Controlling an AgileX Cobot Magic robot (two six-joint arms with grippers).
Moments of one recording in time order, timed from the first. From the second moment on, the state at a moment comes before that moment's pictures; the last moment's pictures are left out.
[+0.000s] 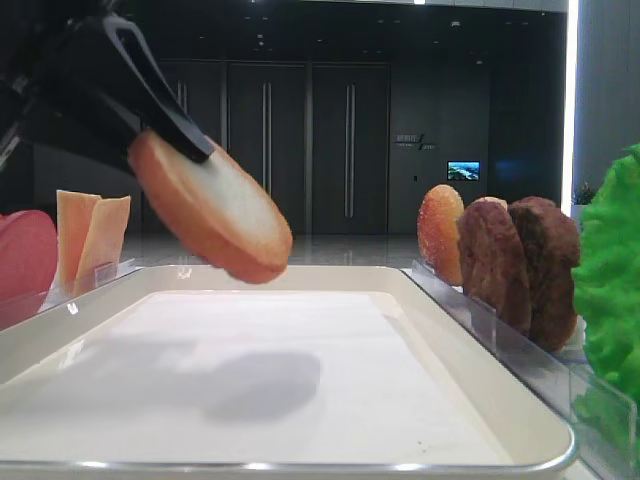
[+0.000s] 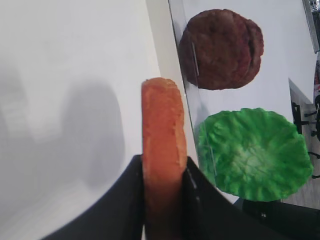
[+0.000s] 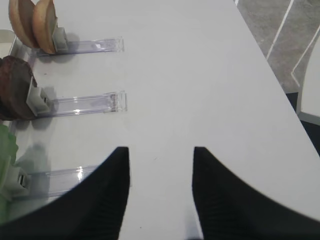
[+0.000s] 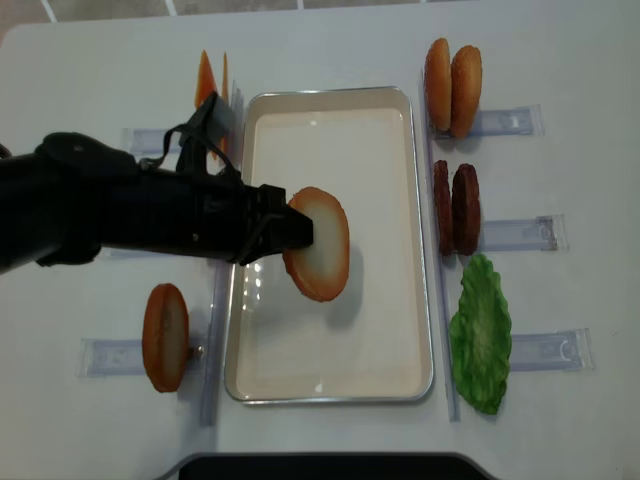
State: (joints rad) left arm -0.38 1.51 -0.68 -1.34 0.62 0.79; right arm -0.08 -0.01 -0.51 0.02 1.13 -0.04
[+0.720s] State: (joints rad) left arm -0.39 1.66 -0.68 -1.55 0.64 1.05; right arm -0.08 -0.01 -0.51 0.02 1.13 -0.04
